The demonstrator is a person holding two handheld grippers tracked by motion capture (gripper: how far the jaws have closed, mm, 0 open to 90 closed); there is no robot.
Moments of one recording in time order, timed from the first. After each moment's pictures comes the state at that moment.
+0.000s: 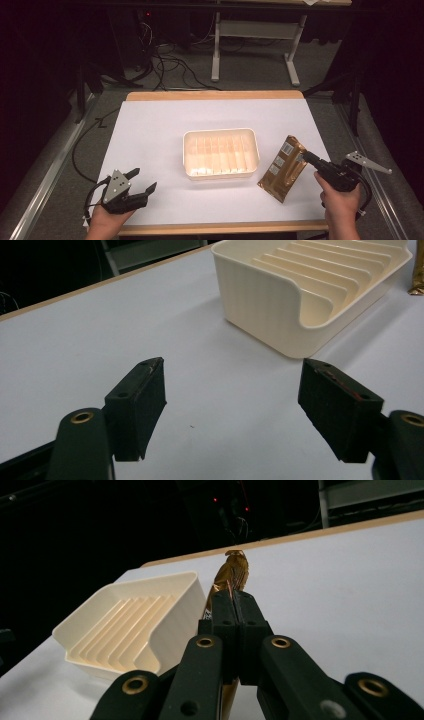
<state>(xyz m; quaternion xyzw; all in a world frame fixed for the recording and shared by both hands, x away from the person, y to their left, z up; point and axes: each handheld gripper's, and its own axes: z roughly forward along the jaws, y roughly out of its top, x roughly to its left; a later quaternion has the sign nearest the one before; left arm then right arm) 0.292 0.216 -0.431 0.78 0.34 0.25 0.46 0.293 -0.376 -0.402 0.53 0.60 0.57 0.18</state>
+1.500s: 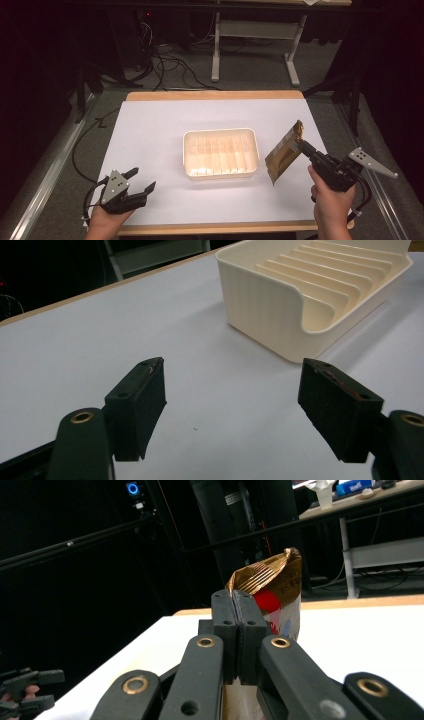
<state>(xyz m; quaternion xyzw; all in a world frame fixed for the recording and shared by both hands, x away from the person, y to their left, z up) 0.291 0.218 -0.430 0.78 0.34 0.25 0.47 0.277 -0.332 -0.352 0.46 0.57 0.65 0.22</state>
